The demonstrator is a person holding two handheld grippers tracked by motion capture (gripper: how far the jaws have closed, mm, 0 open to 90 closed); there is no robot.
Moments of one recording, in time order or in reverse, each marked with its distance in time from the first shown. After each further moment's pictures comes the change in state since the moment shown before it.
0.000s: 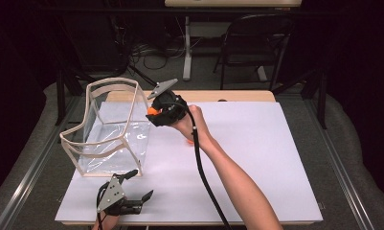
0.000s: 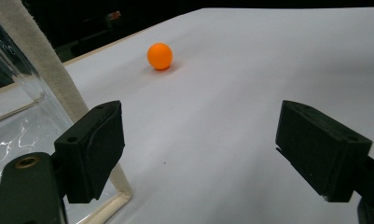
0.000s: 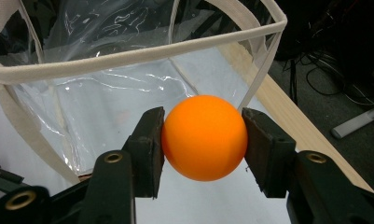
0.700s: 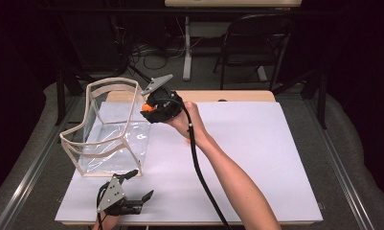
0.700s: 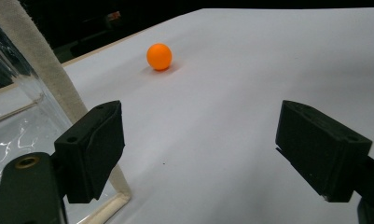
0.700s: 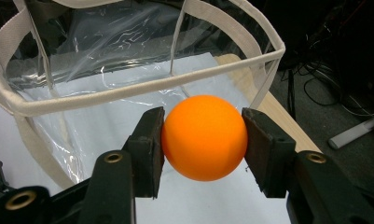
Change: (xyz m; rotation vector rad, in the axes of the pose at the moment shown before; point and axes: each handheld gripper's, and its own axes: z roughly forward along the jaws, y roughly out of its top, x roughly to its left) left arm 0.000 0.000 0.000 -0.007 -0.002 -0.001; right arm 0.005 0.017 -0.003 -0.027 -0.003 -0.018
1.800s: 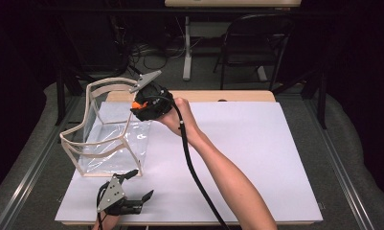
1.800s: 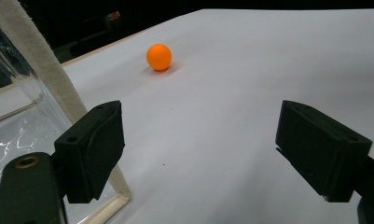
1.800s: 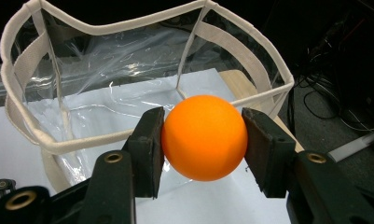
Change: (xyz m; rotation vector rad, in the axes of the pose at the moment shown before) left arm 0.001 0.000 0.000 0.005 -0.003 0.001; right arm 0.012 0.024 0.002 -0.022 0.007 -0.042
